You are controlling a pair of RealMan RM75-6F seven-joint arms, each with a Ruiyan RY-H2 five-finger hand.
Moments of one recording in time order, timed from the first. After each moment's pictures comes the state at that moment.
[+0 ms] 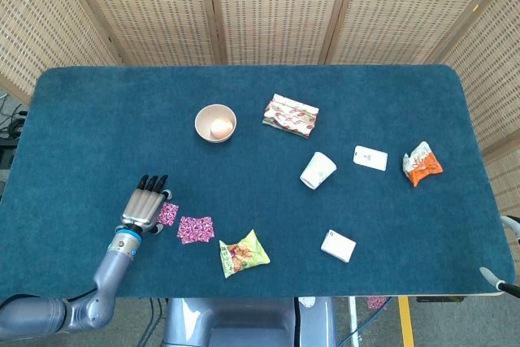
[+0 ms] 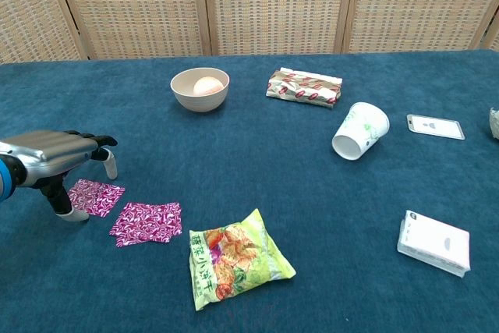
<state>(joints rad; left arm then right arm) -0.73 -1.55 -0.01 -1.60 0.69 1.10 0.80 -0.07 -1.12 0.05 -1.31 -1.56 1.66 0.36</state>
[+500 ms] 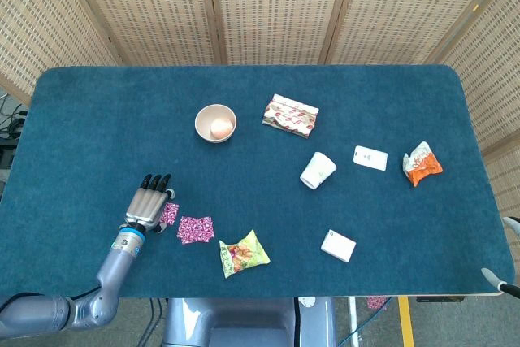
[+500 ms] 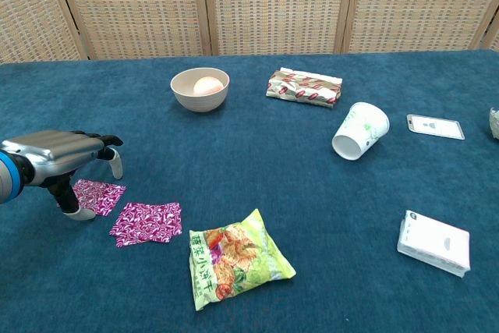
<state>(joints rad) -0.73 -1.56 -0.02 -1.60 0.68 1.09 0.81 -0.08 -1.12 0.05 -1.31 -1.55 1.66 0.36</state>
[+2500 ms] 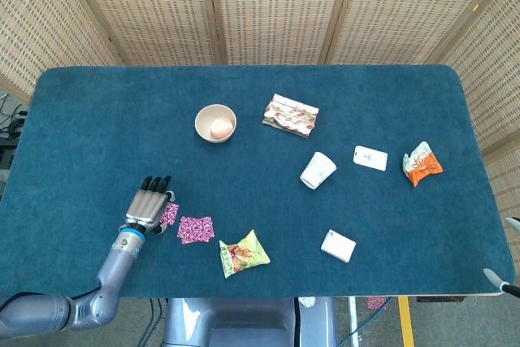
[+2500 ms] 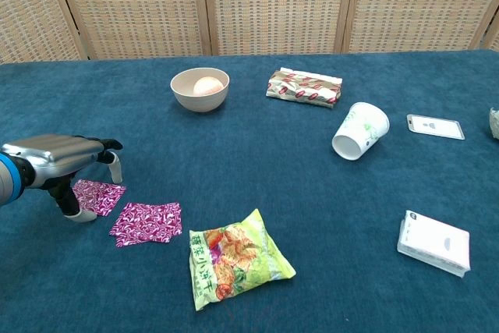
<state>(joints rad) -0.74 -1.56 -0.03 -1.60 0.65 1.07 0.78 -0.08 -1.12 0.05 -1.31 -1.55 1.65 0.37</state>
